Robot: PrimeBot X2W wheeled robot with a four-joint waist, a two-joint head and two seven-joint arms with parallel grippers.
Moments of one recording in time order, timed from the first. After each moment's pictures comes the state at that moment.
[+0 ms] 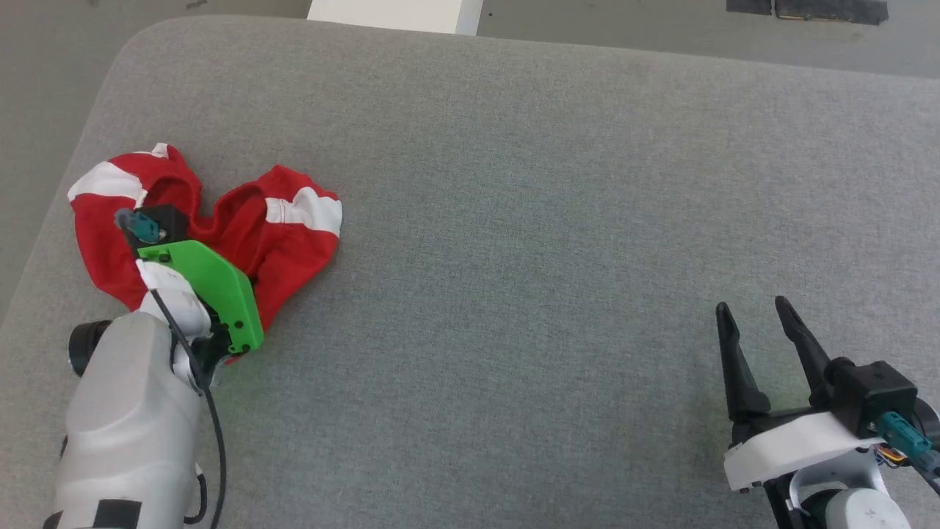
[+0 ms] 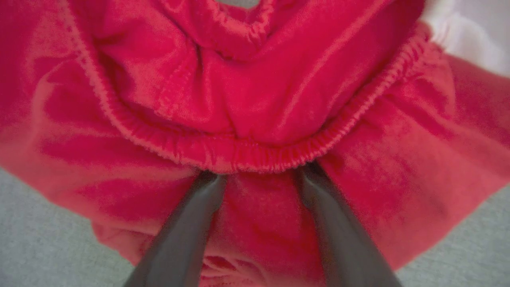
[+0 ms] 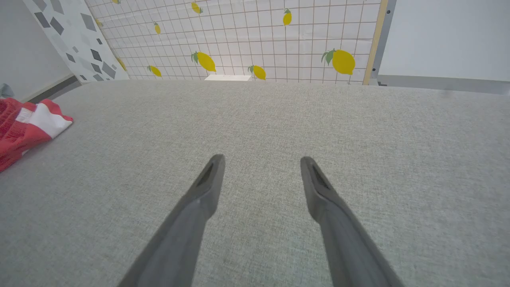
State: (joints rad) left arm -0.65 0.26 -0.10 0.79 -0.40 -0.05 0.48; right arm 0.00 -0.05 -0.02 -0.01 0.09 0.13 -0.10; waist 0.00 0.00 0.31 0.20
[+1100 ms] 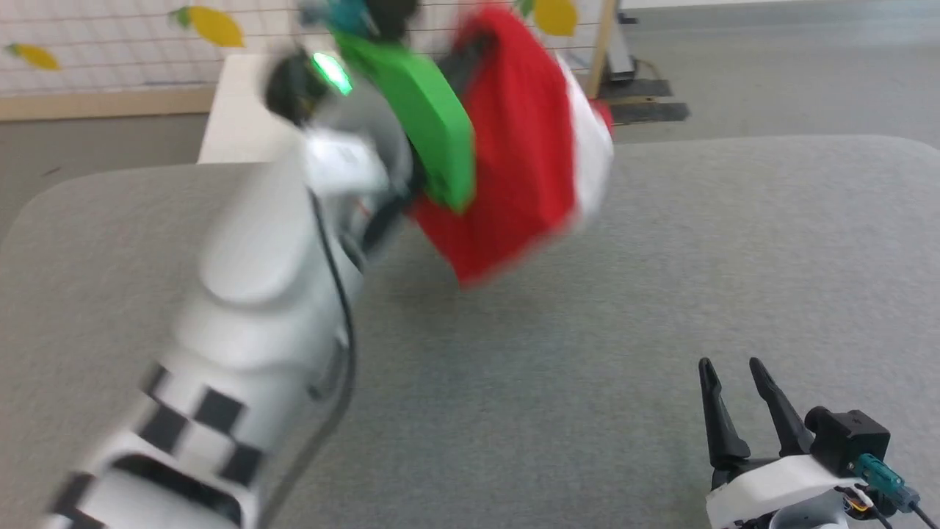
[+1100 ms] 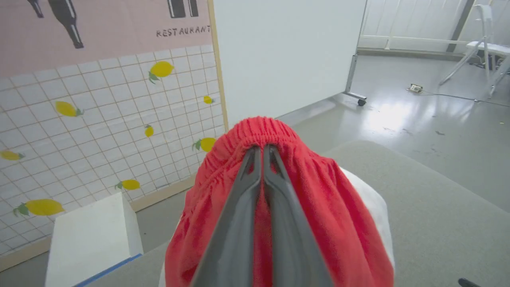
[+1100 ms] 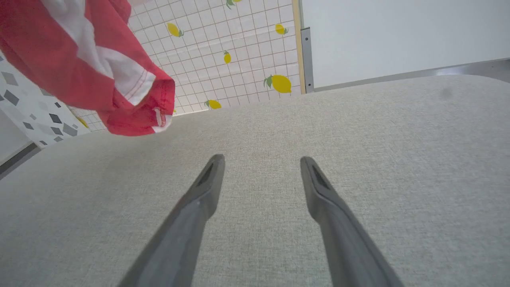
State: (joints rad) left arm -0.98 0.16 -0.57 0.46 -0.64 -0.12 0.24; right arm 0.01 -0.05 0.01 0.22 0.24 0.13 -0.23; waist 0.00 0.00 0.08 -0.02
